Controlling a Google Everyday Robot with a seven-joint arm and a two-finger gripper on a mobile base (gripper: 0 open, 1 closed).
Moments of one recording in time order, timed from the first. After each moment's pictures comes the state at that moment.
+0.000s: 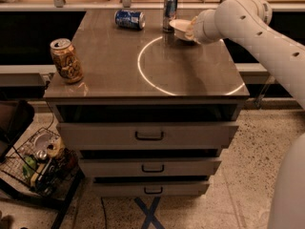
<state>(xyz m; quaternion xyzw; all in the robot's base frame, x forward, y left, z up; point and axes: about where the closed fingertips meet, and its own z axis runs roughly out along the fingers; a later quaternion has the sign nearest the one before) 0.830 -0.145 0.885 -0.60 0.63 -0.19 0.46</state>
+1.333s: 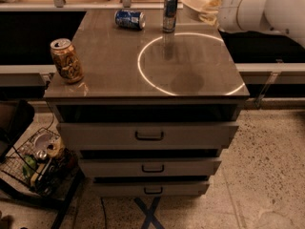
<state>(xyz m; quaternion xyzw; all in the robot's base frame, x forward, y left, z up) 0.752 -0.166 0.982 -0.60 0.54 -0.18 0.56</state>
